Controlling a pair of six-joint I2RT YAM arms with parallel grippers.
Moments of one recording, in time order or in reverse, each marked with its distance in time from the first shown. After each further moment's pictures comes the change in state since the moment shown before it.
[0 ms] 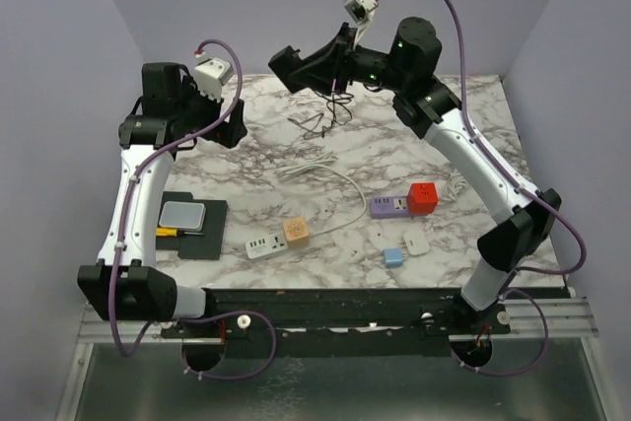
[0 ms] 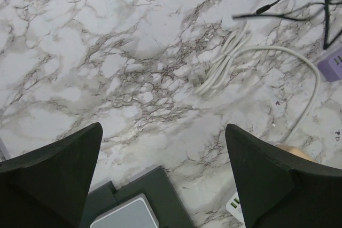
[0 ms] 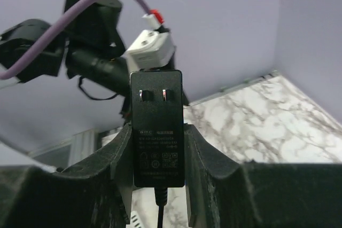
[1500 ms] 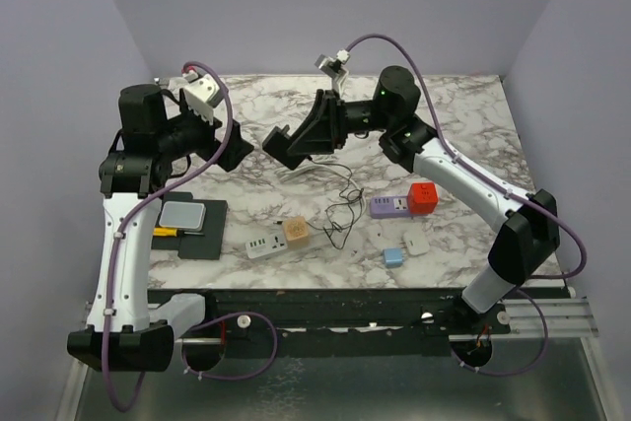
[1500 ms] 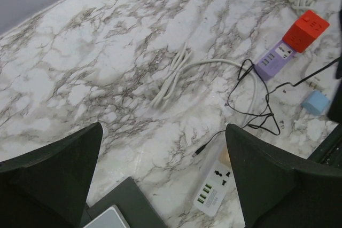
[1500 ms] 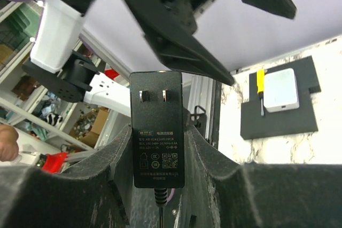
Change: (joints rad) left arm 0.000 -0.266 -0.103 0.011 0.185 -0.032; right arm 0.073 -0.158 -0.441 0.349 -0.413 0.444
